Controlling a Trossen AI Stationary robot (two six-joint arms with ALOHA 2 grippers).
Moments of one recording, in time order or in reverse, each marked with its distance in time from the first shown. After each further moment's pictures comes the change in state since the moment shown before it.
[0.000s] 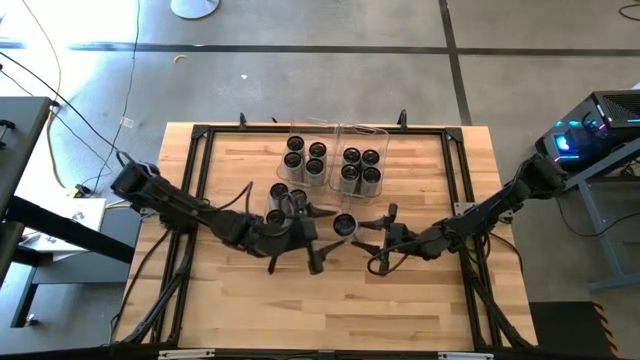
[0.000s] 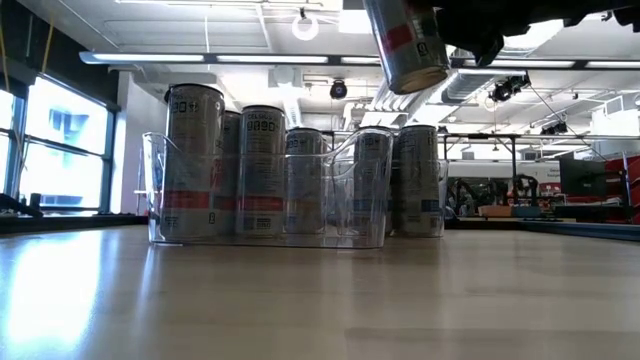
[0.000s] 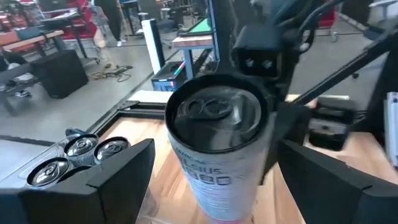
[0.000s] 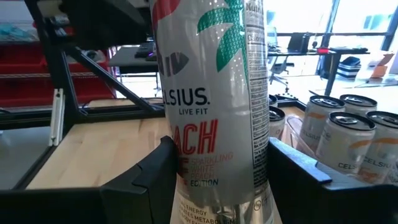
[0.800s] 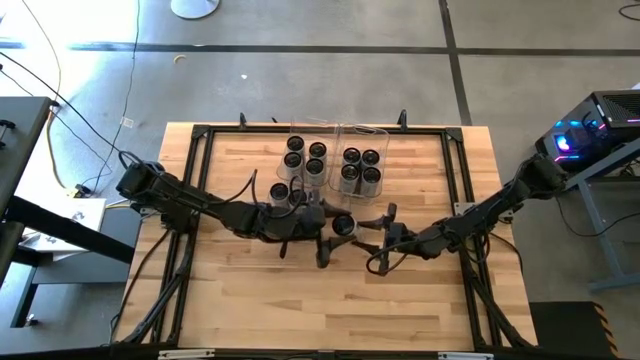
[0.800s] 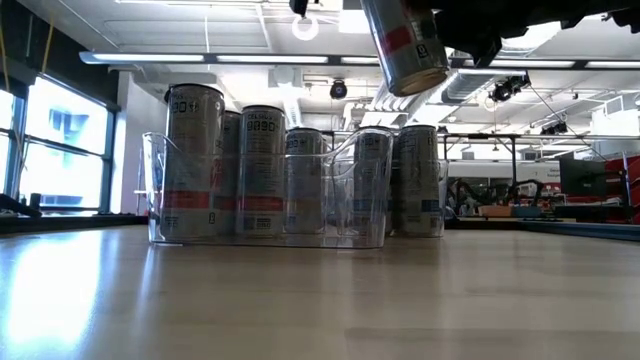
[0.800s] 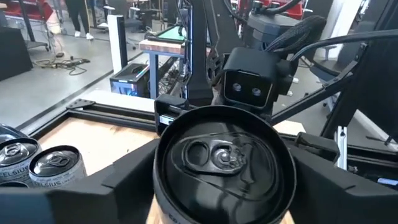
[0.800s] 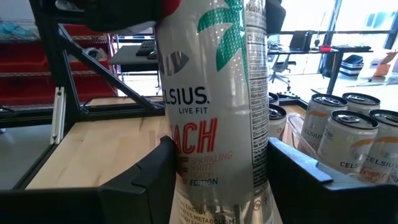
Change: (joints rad) left arm 0.104 0.045 -0.001 0.130 0.261 -0.124; right arm -0.010 0.000 0.000 -0.006 -0.018 0.004
